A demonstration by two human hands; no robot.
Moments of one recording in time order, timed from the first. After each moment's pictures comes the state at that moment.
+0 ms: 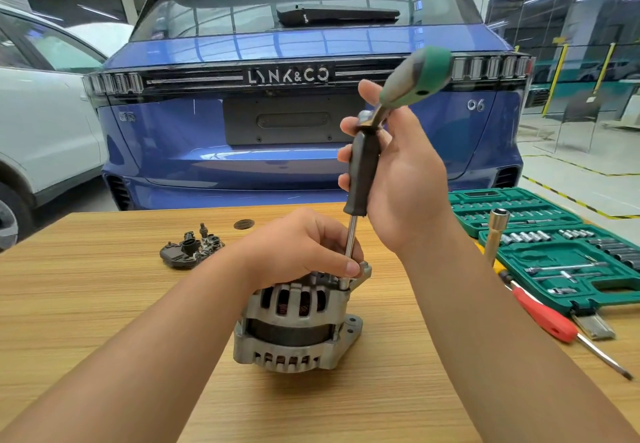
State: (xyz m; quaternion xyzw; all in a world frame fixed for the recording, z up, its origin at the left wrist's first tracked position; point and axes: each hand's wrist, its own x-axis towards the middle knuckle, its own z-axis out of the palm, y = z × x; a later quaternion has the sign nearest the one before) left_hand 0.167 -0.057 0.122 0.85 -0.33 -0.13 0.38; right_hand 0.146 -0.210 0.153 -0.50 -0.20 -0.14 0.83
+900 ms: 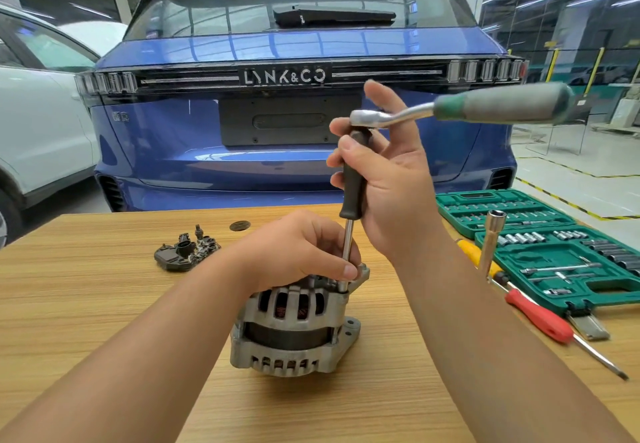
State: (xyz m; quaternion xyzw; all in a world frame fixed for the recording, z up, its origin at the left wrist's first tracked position) left_hand 0.168 -0.055 0.121 0.84 -0.34 -0.13 0.39; right_hand 0.151 -0.206 0.142 -0.51 -0.29 -0.20 0.78
